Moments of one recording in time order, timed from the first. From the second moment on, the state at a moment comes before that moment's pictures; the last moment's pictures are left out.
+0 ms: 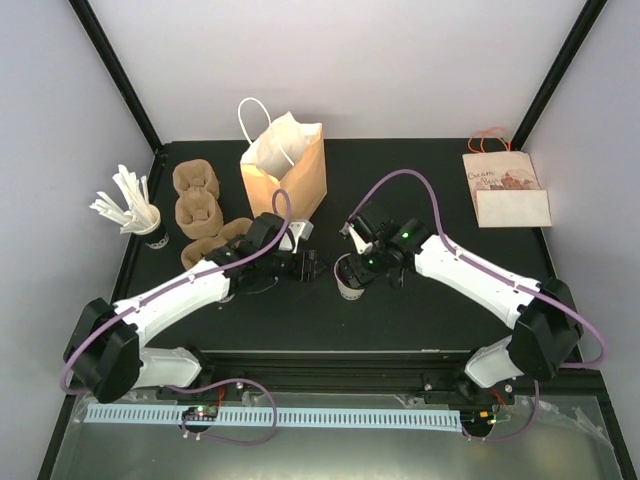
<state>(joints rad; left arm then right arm) -0.66 1.27 0.82 -0.30 0.37 -0.58 0.79 1.46 1.18 -0.86 -0.03 0.23</state>
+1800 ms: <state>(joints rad) -0.61 1.37 0.76 -0.16 0.58 -0.63 0.83 1.50 1.21 -0.85 0.04 0.22</state>
